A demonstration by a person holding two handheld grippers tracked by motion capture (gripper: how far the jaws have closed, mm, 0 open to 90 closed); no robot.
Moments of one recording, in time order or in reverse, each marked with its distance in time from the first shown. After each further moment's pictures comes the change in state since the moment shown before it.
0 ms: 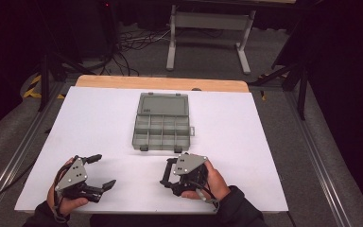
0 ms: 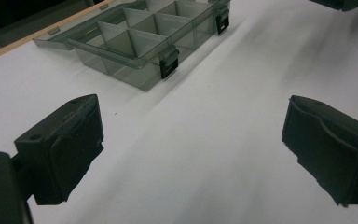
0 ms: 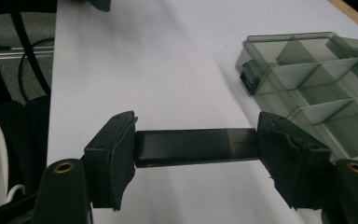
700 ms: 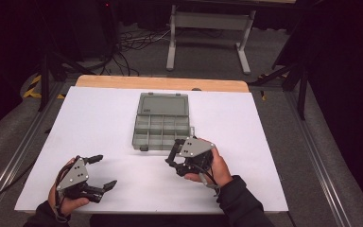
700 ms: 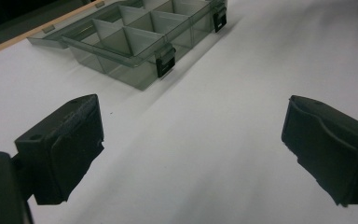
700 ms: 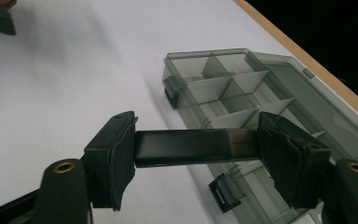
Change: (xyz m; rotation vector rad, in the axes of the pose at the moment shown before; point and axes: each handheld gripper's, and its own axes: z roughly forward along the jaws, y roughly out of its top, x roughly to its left) left arm -0.001 0.000 0.003 0.009 -0.012 -0.001; right arm -0.038 0.006 -0.007 -0.048 -0.177 0.009
